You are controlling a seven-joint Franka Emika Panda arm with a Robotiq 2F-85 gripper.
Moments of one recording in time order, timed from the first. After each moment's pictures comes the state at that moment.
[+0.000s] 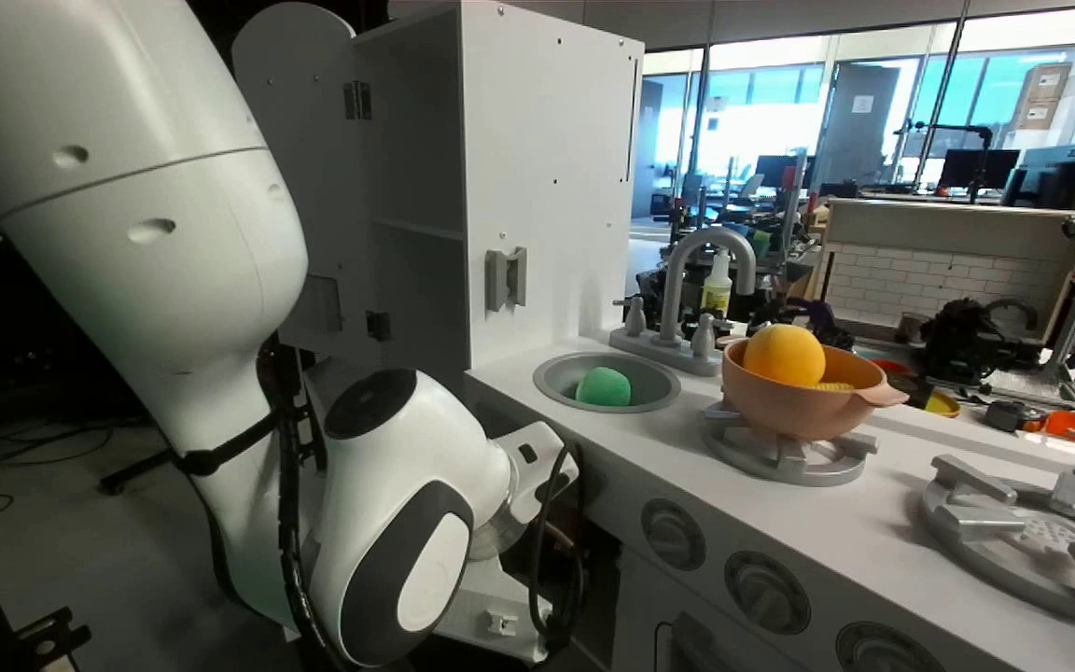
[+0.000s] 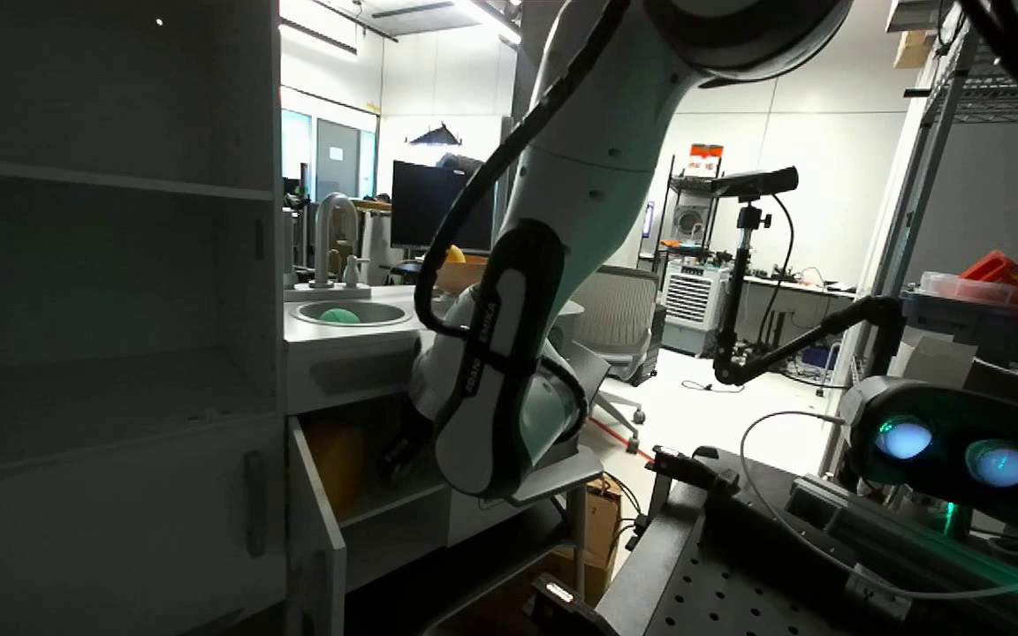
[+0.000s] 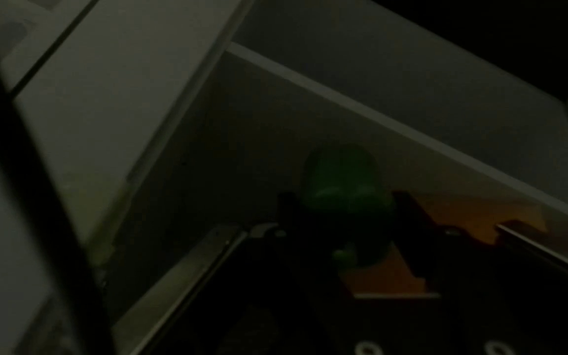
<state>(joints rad) 0.18 1.16 -0.25 -1.78 -0.03 3.51 -0.09</state>
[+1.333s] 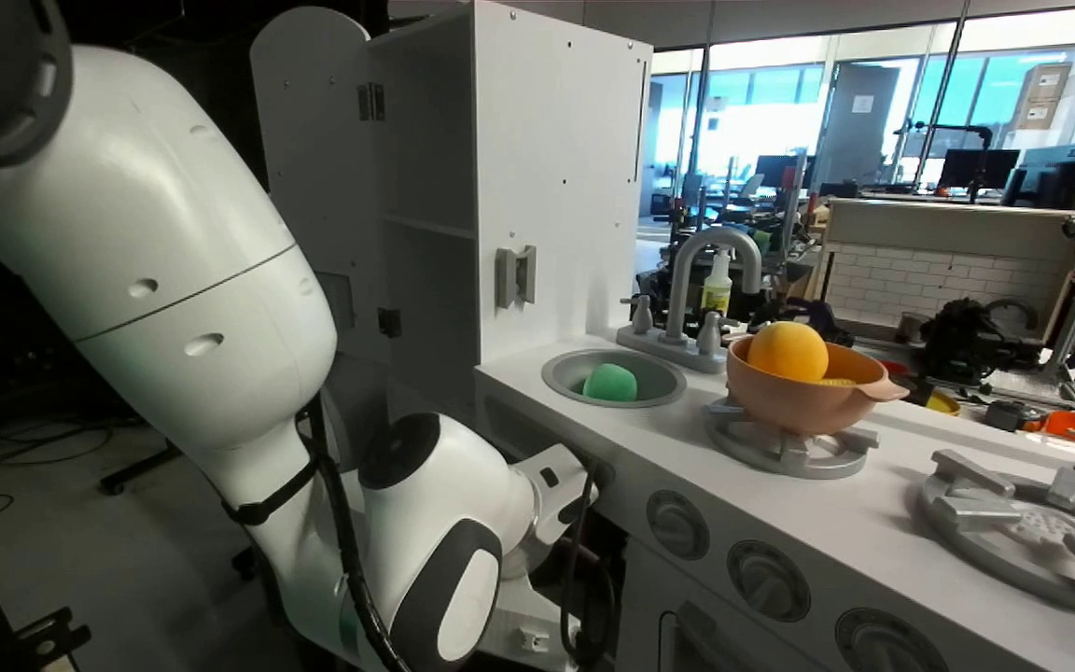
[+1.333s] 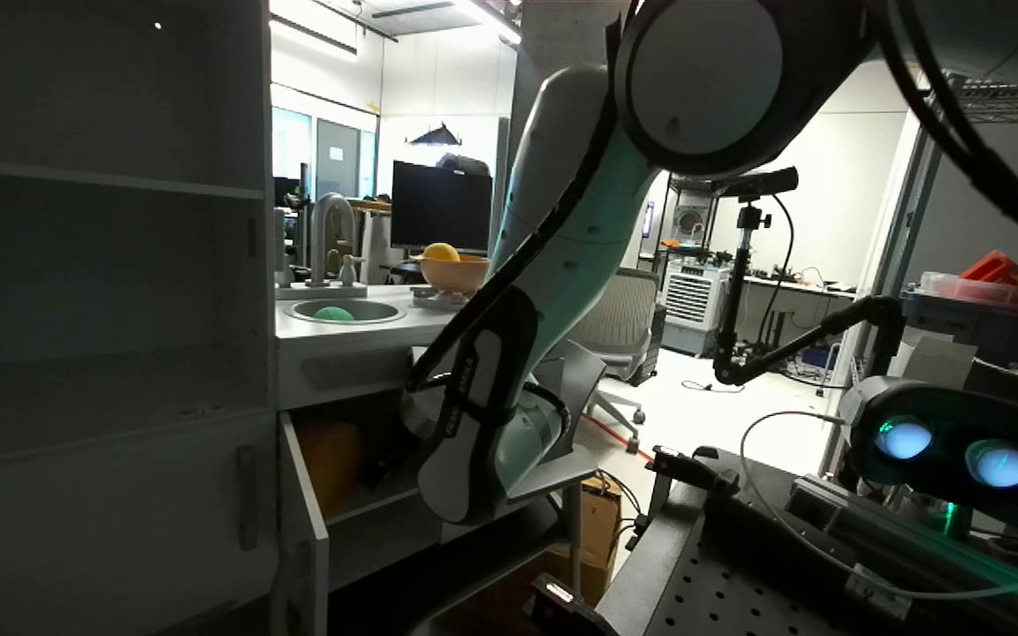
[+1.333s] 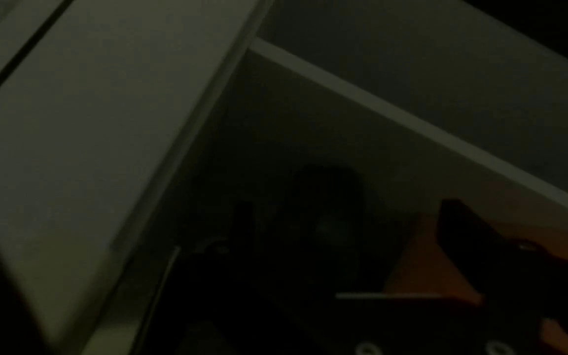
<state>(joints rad) 0.20 1.34 -0.30 -1.56 0.05 3.52 -0.09</state>
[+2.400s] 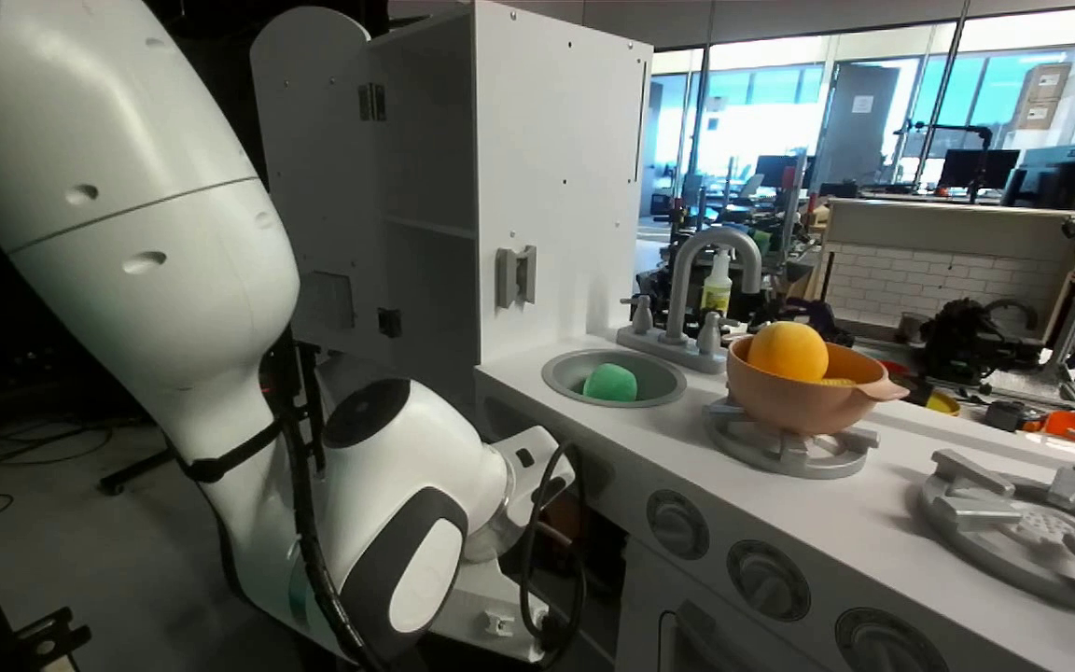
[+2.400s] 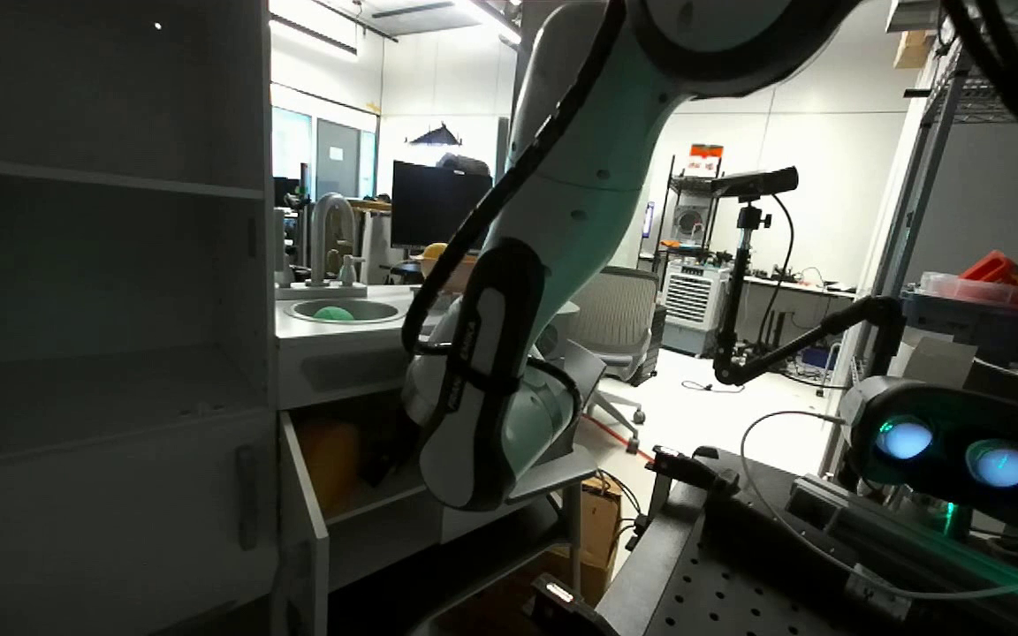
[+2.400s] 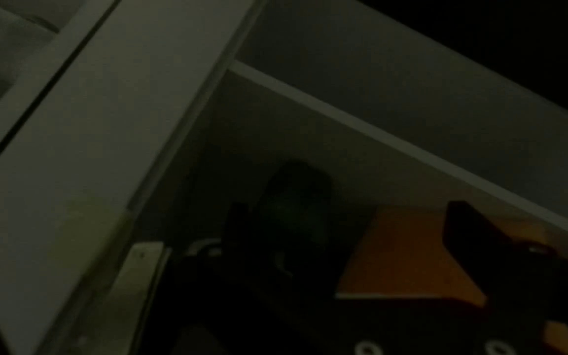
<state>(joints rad) 0.24 1.20 -0.29 -1.74 0.06 3.51 -0.10</state>
